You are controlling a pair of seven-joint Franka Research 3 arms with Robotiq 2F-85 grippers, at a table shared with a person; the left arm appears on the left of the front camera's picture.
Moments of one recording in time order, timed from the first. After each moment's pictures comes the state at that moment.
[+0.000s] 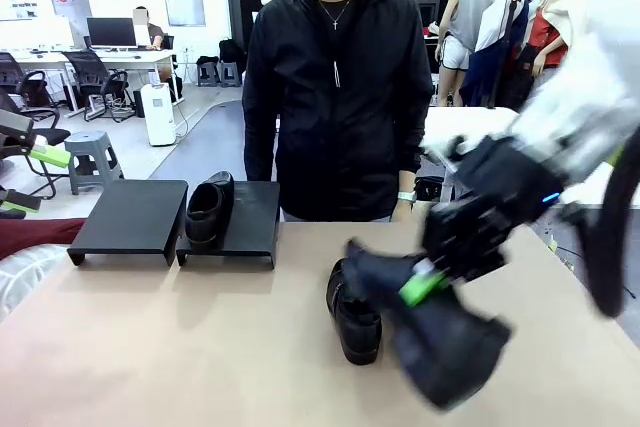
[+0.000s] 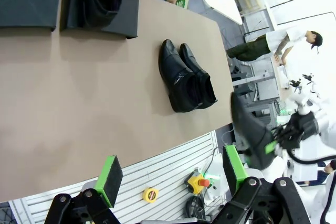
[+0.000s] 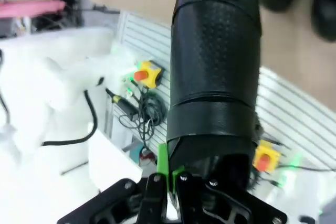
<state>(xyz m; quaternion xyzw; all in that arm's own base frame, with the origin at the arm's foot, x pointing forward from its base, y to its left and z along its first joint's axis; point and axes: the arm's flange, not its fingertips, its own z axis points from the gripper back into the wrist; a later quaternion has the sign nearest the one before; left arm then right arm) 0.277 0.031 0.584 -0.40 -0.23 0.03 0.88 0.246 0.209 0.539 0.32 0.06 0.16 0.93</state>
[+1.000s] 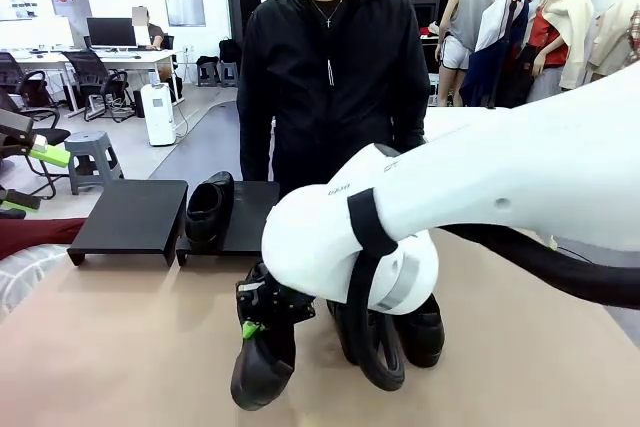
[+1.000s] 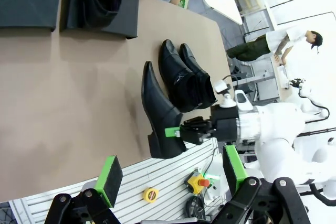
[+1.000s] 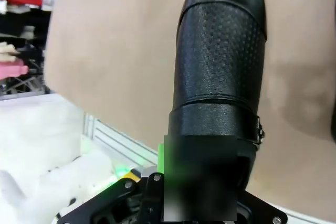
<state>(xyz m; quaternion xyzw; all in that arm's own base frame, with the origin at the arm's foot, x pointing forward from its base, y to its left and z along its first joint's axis) 0.276 0.031 0.584 -0.40 -0.23 0.03 0.88 0.322 0.408 0.374 0.27 -0.07 0.09 0.96</state>
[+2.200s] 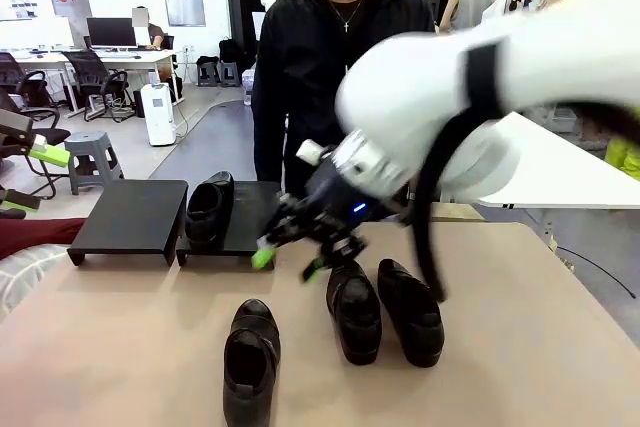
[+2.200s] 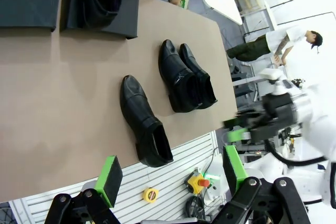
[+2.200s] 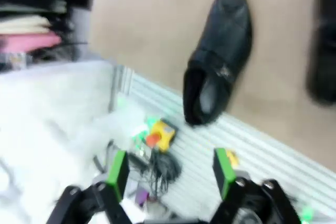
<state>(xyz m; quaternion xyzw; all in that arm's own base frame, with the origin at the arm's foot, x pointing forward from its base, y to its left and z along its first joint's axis) 0.276 0.032 0.584 -0.40 -0.23 0.03 0.88 0.325 0.314 0.521 0.33 0.01 0.12 0.94</state>
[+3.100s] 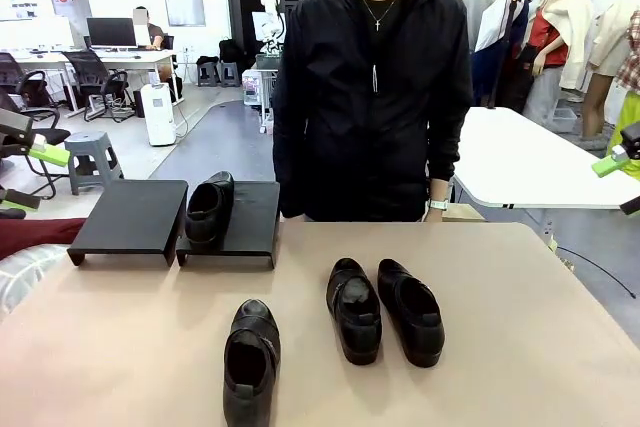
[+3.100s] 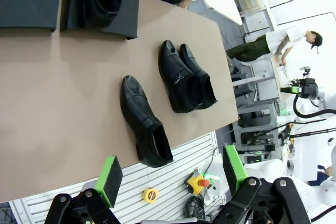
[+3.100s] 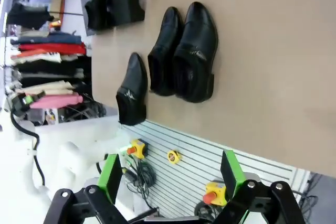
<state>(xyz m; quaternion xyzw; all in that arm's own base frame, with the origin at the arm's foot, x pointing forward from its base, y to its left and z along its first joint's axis) 0.277 0.032 0.585 -0.40 -0.23 0.03 0.88 0.353 -0.115 0.561 0.40 -0.10 -0.02 0.91</state>
